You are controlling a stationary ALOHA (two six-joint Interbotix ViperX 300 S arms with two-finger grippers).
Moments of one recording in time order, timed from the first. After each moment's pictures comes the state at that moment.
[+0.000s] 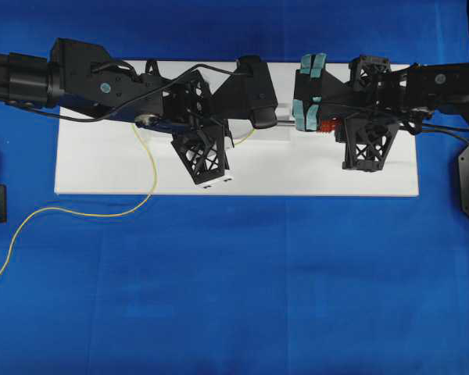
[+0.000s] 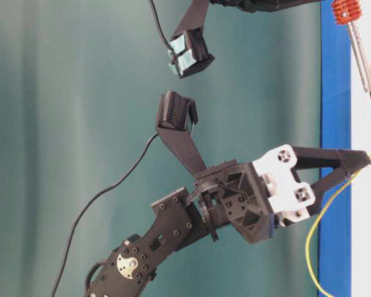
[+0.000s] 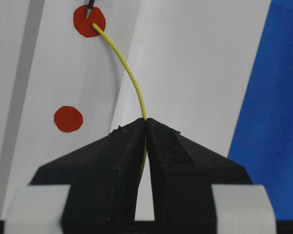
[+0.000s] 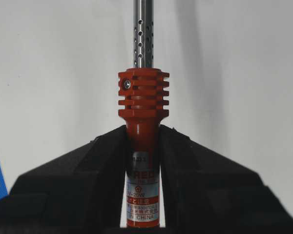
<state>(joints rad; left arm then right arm) 0.10 0.20 0.31 0.00 0.48 -0.15 -0.19 -0.16 0.72 -0.12 0.71 0.13</state>
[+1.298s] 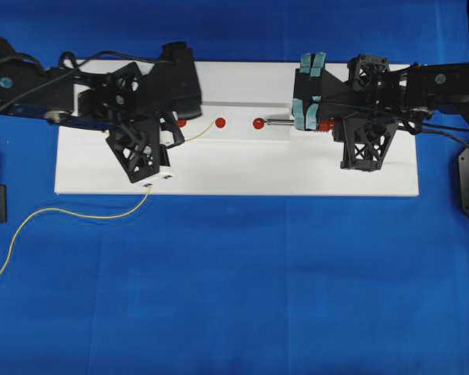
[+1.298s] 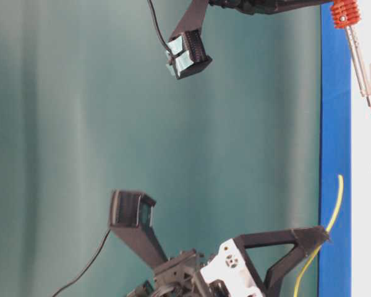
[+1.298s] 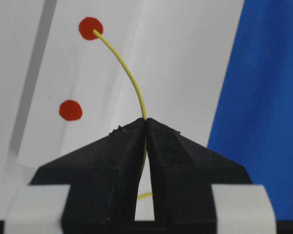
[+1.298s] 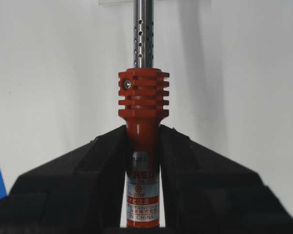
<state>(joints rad) 0.11 -0.11 0.62 0.00 0.35 -0.16 -0.19 -0.16 0.72 -0.12 0.68 0.13</state>
